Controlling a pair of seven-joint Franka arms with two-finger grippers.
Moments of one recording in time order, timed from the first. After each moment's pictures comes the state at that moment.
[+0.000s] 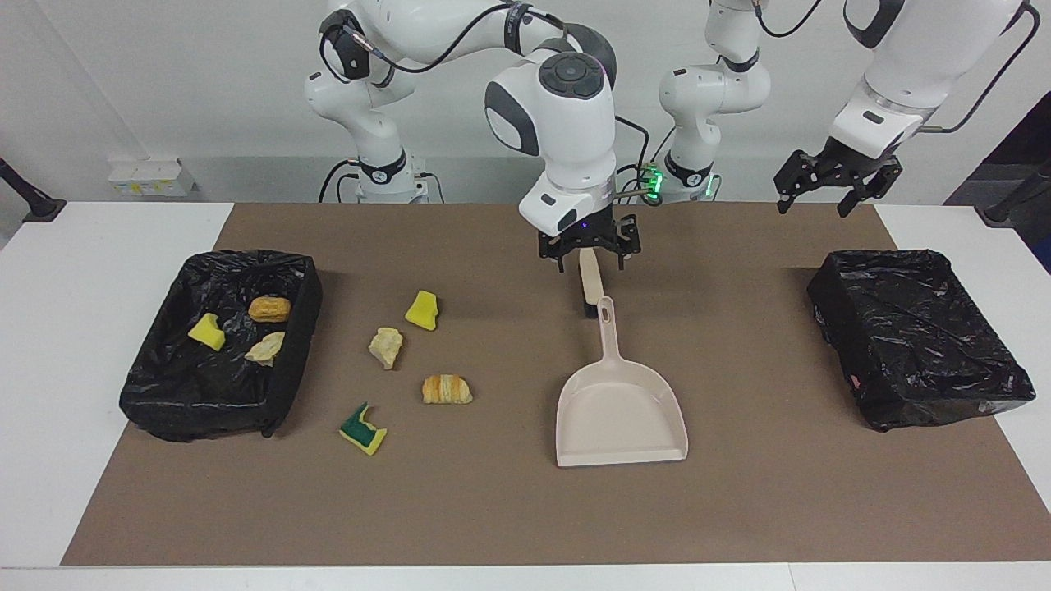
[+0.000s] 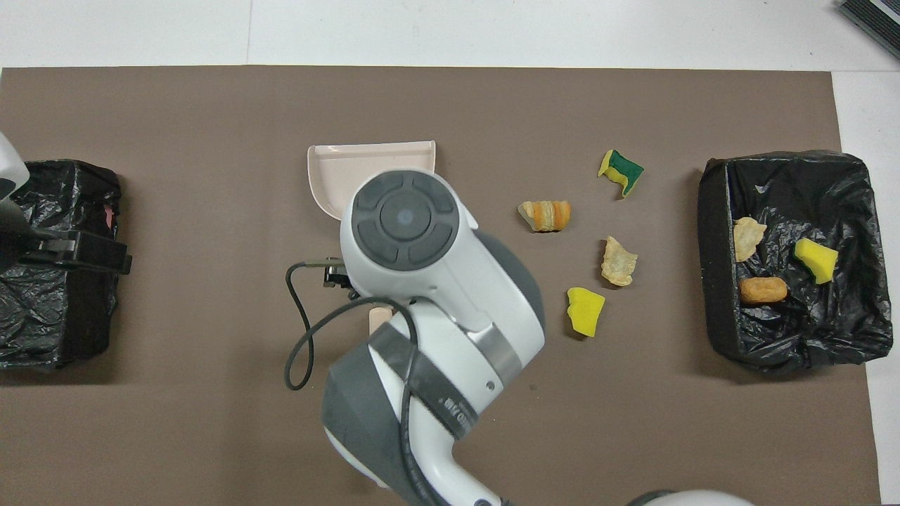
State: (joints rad) left arm 0.01 -0.08 -0.11 -1.65 -0.03 1.53 0.03; right arm 0.53 0.38 0.23 -1.43 0.03 1.89 0.78
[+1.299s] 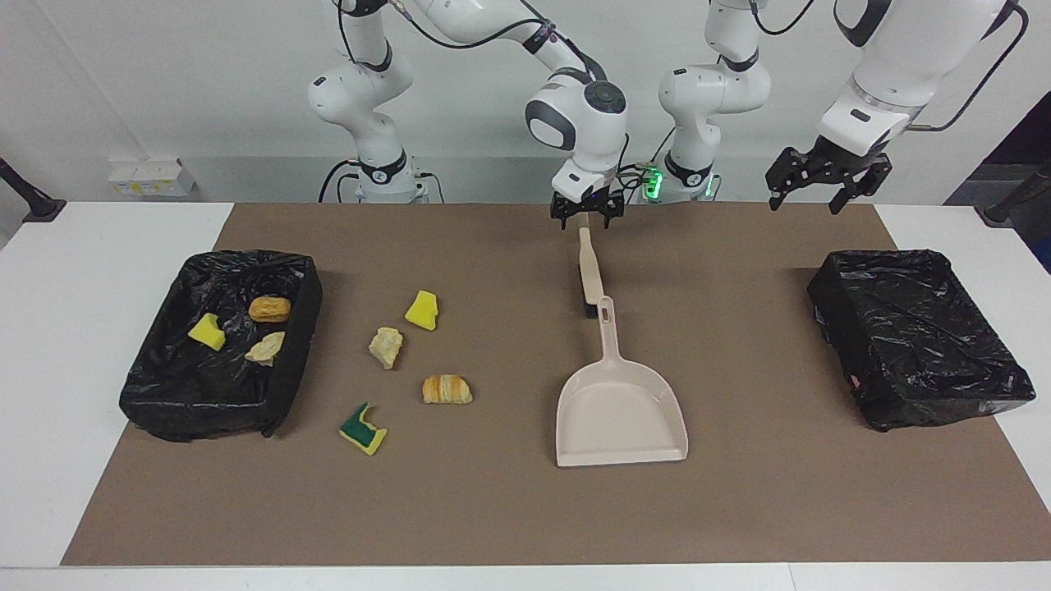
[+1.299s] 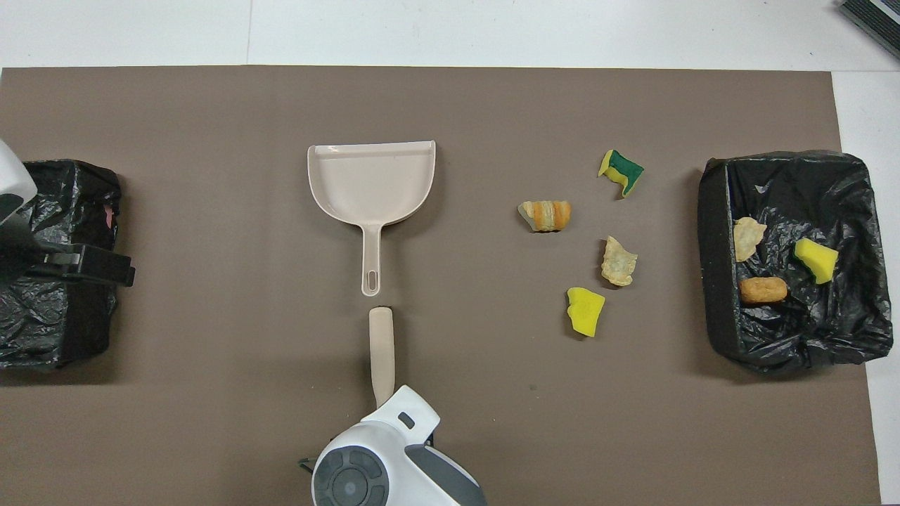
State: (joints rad) left arm 0.01 -0.11 -0.11 -1.69 -0.03 1.53 0.03; right arm 0.79 0.19 0.23 -2.06 0.03 2.22 0.96
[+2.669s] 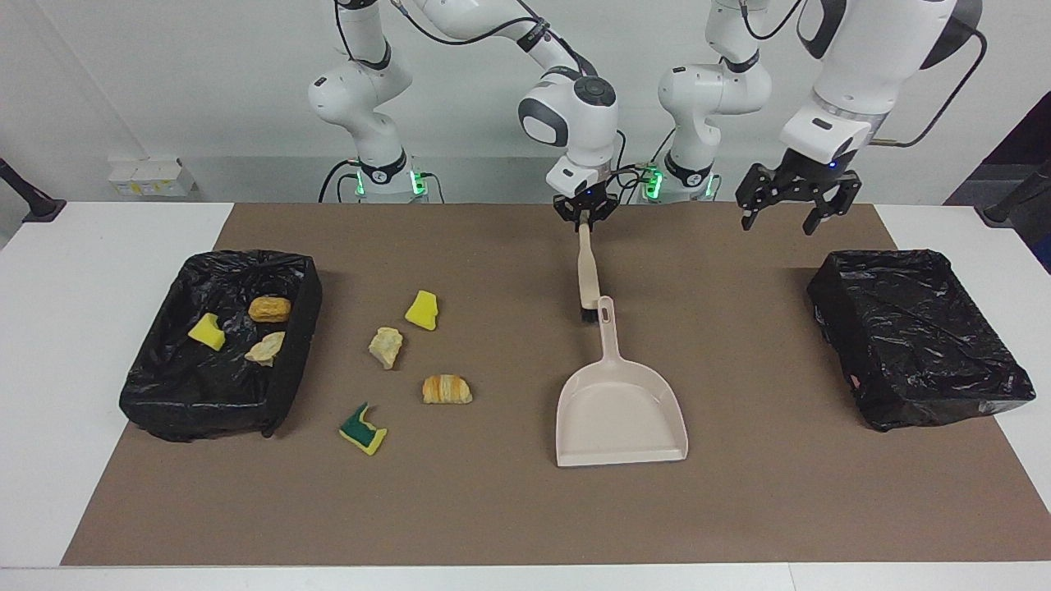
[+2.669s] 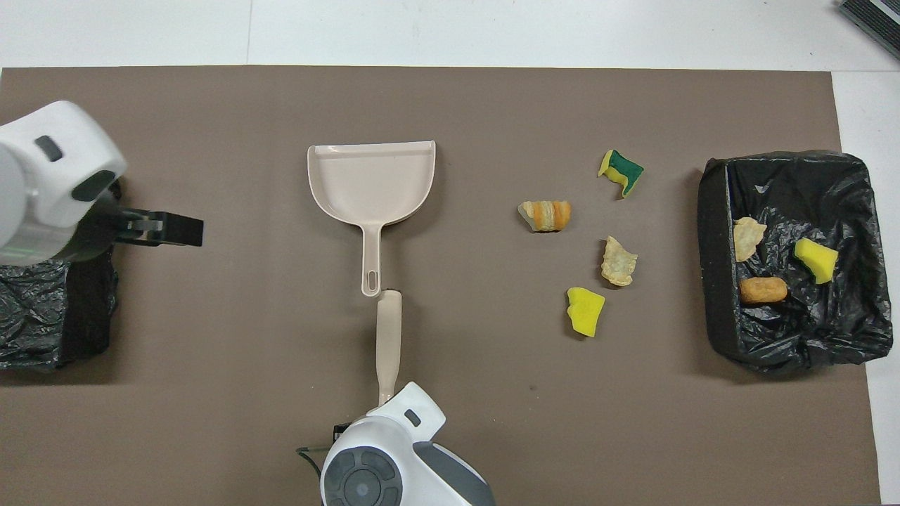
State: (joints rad) left arm -0.14 -0.04 -0.12 -1.71 -0.04 1.78 -0.11; right arm 0.77 0.15 0.21 -2.07 0.03 2.26 1.03
